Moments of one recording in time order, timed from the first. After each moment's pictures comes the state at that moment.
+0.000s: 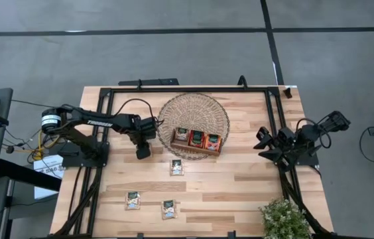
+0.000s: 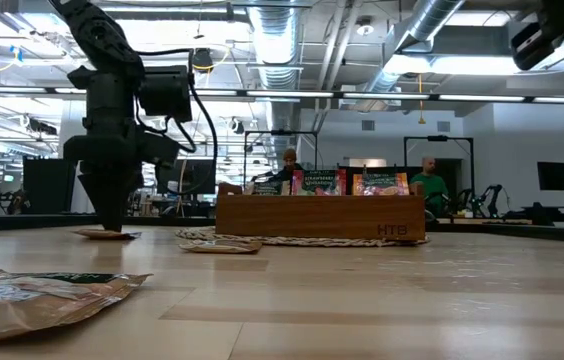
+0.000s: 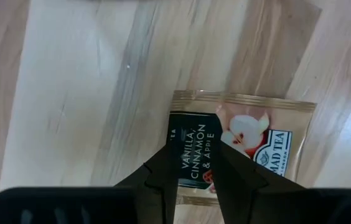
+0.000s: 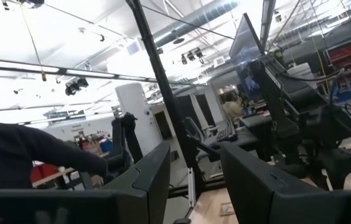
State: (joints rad) left arm 0.28 1.48 0.67 -0.57 0.10 -0.06; right arm 0.47 0.08 0.09 0.35 0.15 0.26
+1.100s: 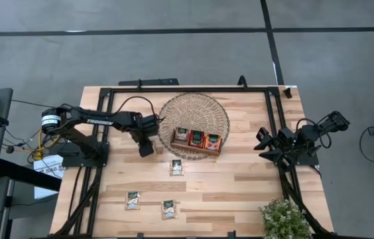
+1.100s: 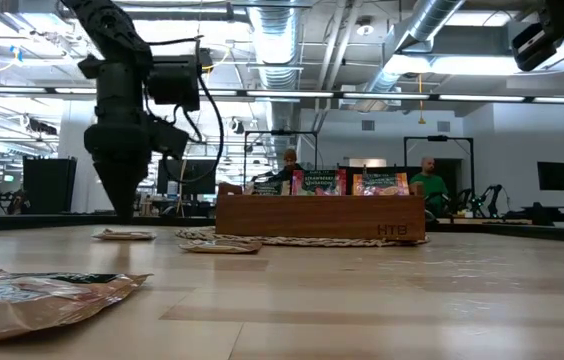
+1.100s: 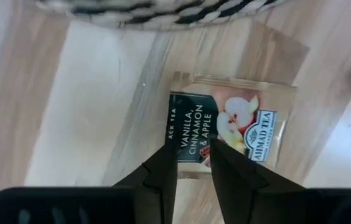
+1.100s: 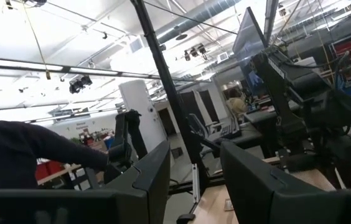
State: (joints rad) left arm 0.27 1.47 0.75 -0.65 0.08 -0.13; right arm 0.47 0.06 0.09 0.32 0.13 0.28
